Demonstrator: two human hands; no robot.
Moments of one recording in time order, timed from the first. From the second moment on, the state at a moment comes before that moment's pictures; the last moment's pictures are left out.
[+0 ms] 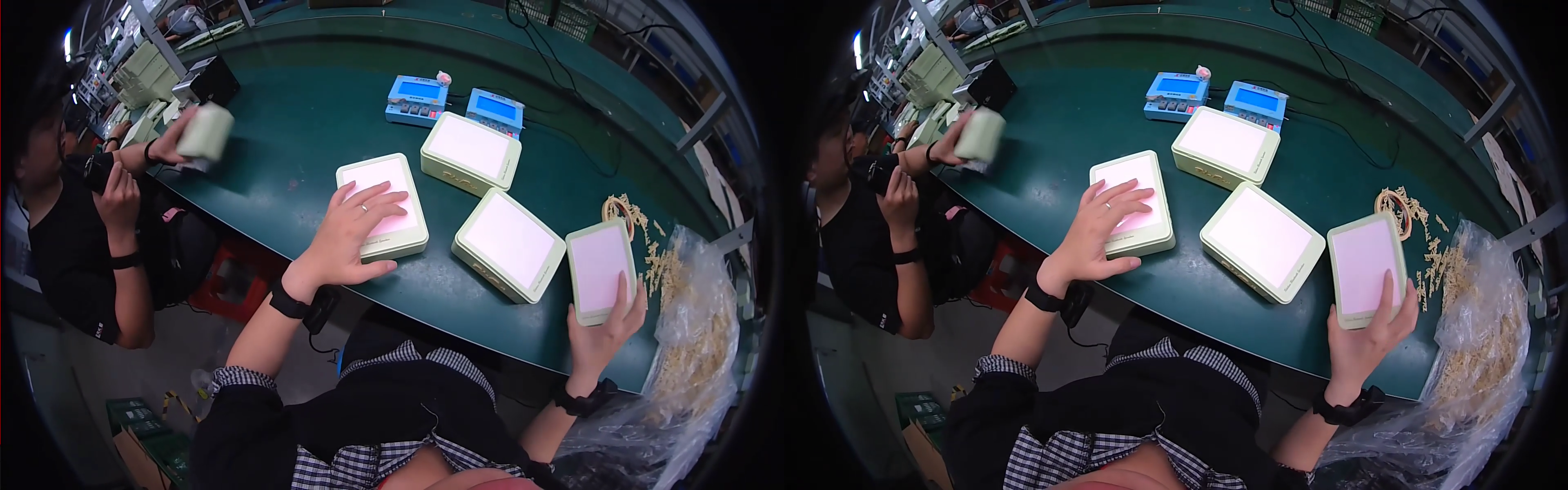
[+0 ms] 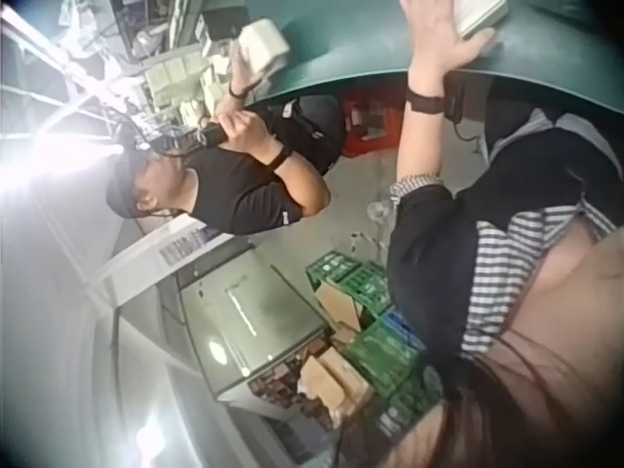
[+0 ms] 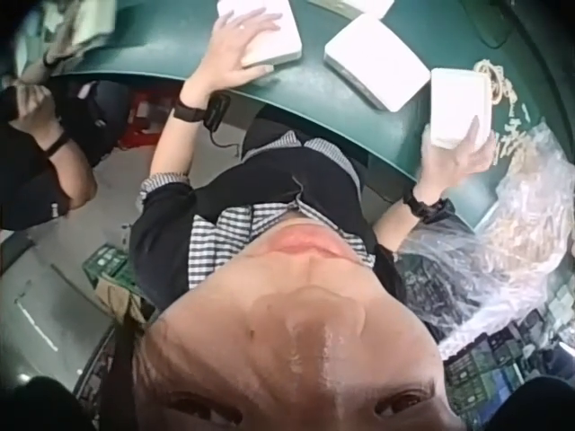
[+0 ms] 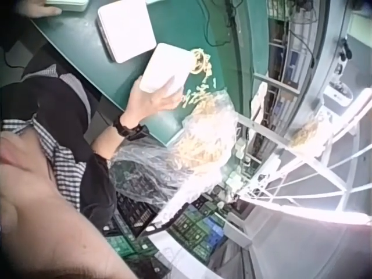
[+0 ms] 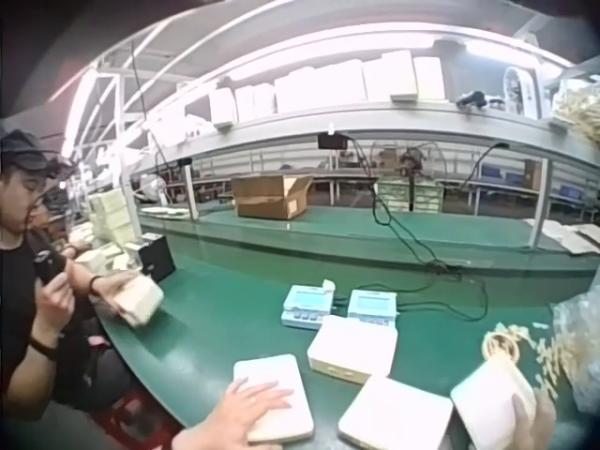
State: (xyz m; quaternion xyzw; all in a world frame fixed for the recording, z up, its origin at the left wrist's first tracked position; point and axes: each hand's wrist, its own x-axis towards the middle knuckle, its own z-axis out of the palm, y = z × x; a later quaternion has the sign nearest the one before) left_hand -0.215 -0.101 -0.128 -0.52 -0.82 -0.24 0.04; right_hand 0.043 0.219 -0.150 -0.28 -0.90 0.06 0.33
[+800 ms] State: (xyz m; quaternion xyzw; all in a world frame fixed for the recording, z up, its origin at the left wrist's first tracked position) left_hand -0.205 -0.093 -0.122 -0.50 -0.83 -0.22 0.07; right_hand 0.040 0.231 -0.171 -0.22 -0.82 0.19 0.50
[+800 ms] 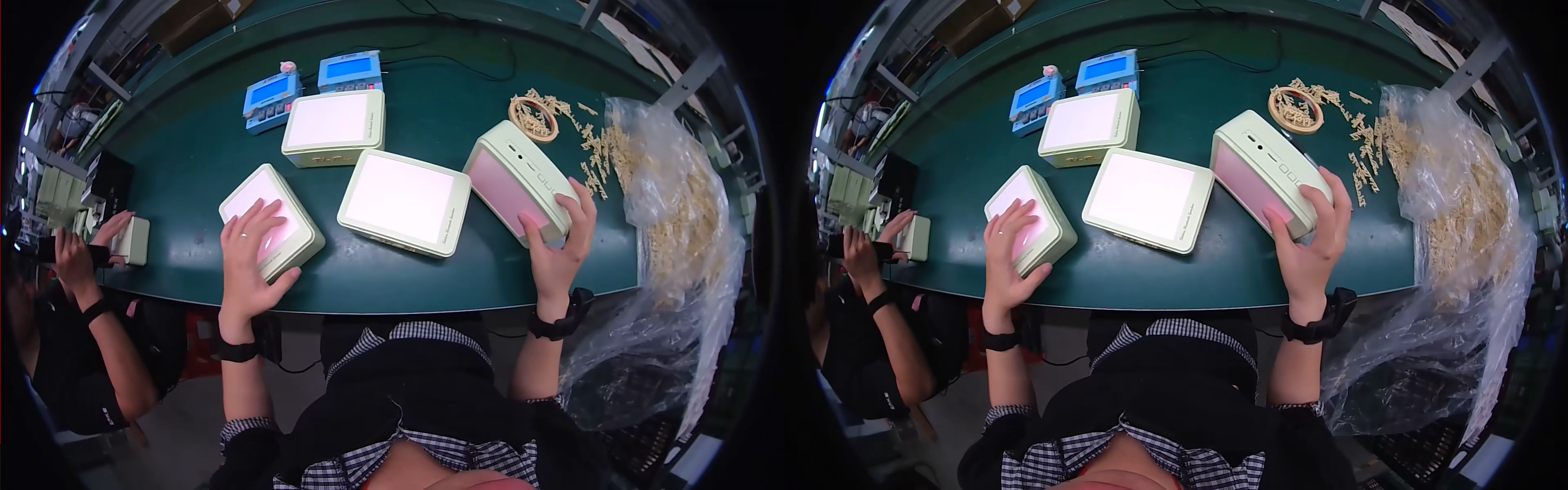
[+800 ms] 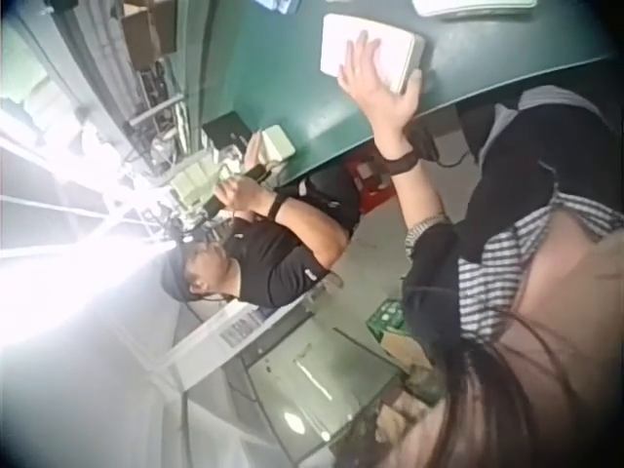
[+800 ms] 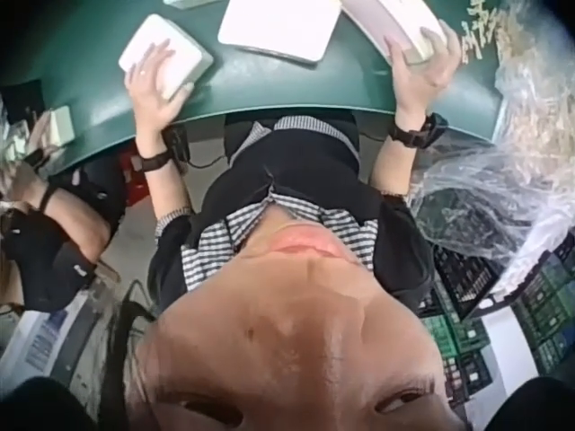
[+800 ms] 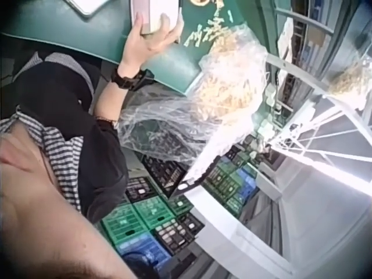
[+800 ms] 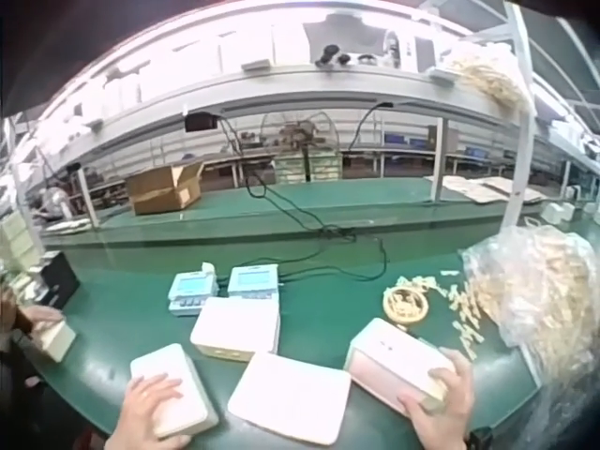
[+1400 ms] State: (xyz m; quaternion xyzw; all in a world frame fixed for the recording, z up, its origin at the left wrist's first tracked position) left_hand -0.328 0.116 -0.082 -0.51 -0.85 0.00 -0.14; right_hand 0.039 0.229 -0.187 -0.20 -0.82 0.16 0.51
